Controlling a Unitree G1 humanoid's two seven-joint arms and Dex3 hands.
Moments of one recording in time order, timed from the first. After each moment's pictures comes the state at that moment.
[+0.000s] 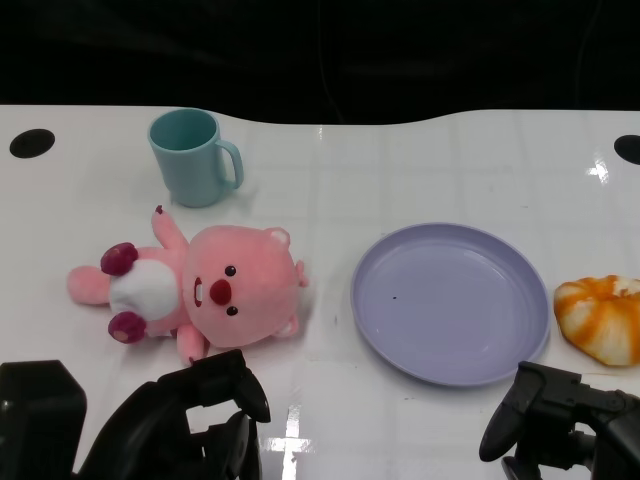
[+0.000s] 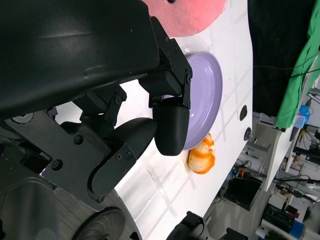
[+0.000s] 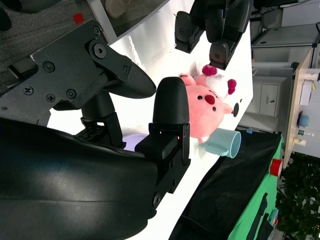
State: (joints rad) left arm 0.25 0.19 -0.04 -0.37 -0.43 0.43 -0.38; right arm 0.49 -0.27 0.05 -0.70 0.11 0.22 0.33
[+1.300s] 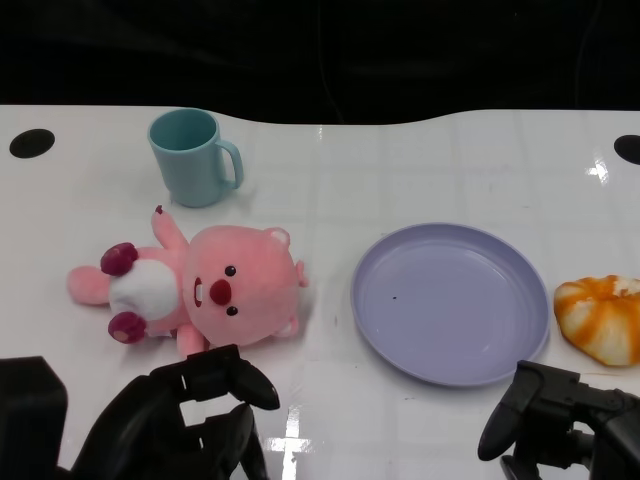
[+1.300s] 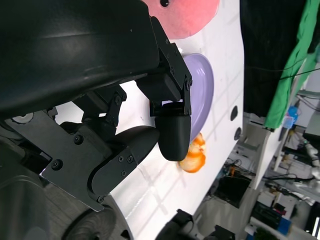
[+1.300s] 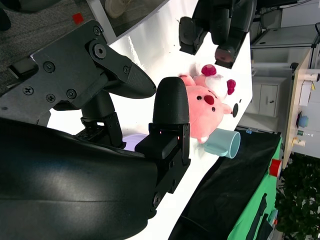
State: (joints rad) left arm 0.25 0.17 0.00 -0.38 -0.48 0.44 -0.39; right arm 0.48 -0.27 0.05 -0.70 0.11 0.22 0.32
